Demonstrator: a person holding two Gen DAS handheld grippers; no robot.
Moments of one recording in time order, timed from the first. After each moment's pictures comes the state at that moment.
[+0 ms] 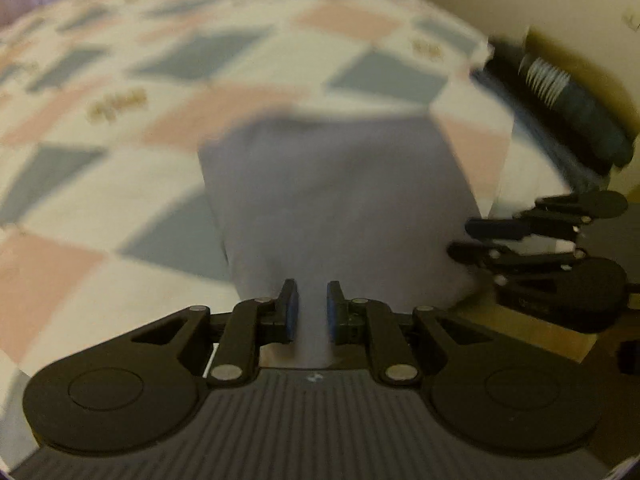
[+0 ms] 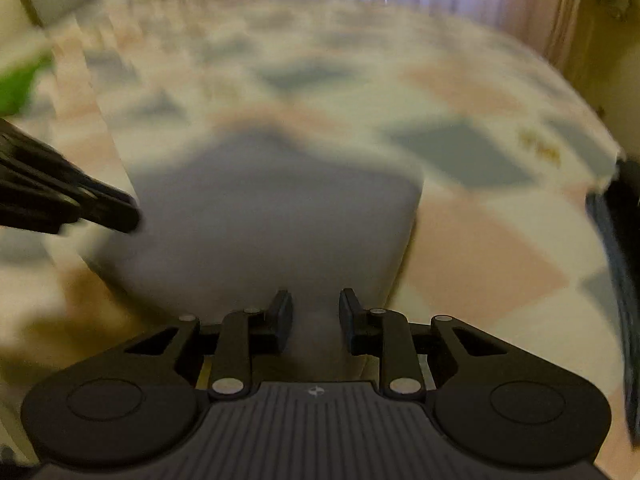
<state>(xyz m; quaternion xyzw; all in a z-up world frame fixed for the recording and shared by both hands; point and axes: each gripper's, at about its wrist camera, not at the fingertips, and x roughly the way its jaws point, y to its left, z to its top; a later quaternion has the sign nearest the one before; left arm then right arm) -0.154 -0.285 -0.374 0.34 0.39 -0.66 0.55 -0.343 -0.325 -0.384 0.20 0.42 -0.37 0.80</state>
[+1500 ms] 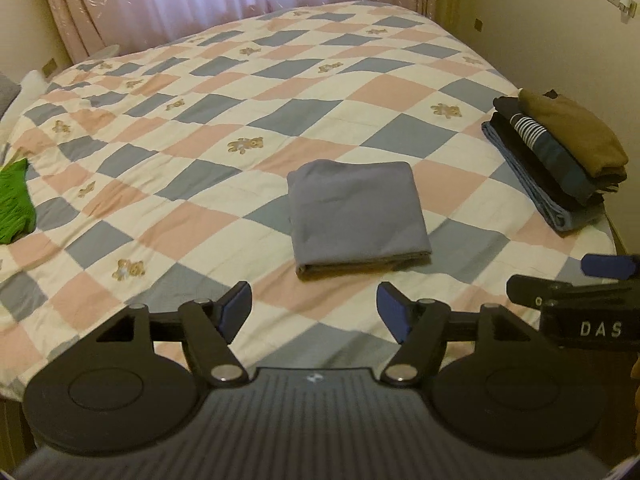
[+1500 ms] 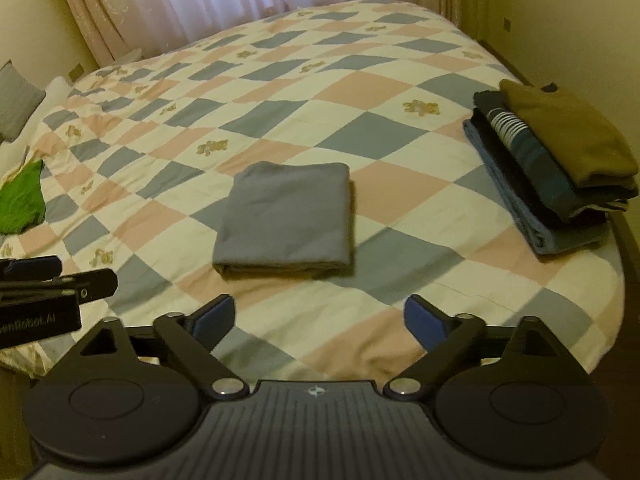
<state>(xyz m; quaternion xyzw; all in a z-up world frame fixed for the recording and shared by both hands) -0.259 -0.109 -0.126 0.33 0.35 -0.53 0.70 -0.433 -0.176 -0.156 0.34 0.36 -0.45 0.74</state>
